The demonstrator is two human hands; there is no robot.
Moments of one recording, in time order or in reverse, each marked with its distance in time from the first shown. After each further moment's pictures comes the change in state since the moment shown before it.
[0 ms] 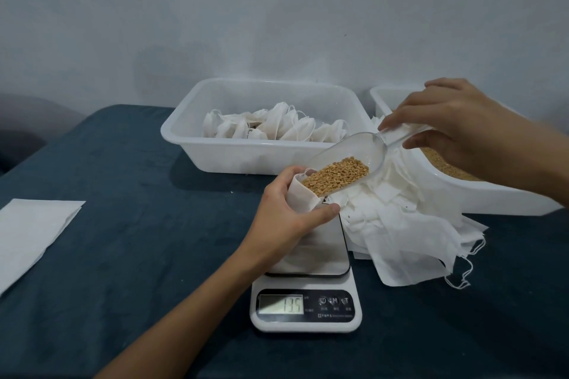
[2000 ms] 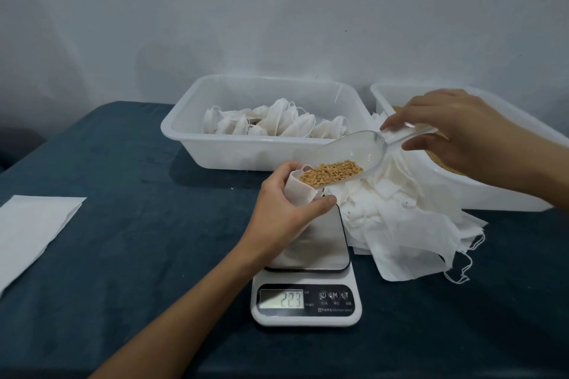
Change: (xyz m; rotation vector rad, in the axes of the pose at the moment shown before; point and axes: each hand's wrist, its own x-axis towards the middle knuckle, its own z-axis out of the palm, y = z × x) left_hand 0.001 -0.002 0.001 0.022 0.069 -0.043; right_hand -0.007 0.007 0.011 0.100 -0.009 0.058
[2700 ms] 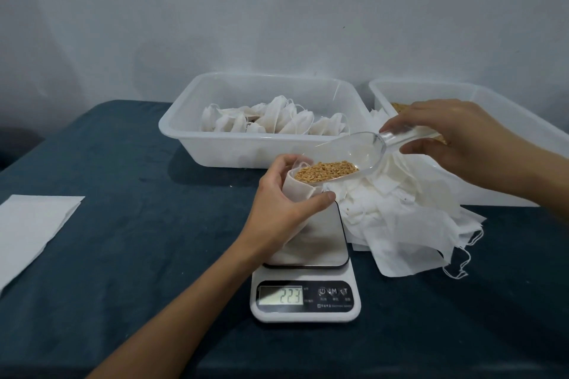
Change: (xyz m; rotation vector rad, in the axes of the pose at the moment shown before) left_hand 0.000 0.002 -0.002 -0.022 -0.005 0.060; right_hand -0.011 -0.002 0.006 0.093 -0.043 0.125
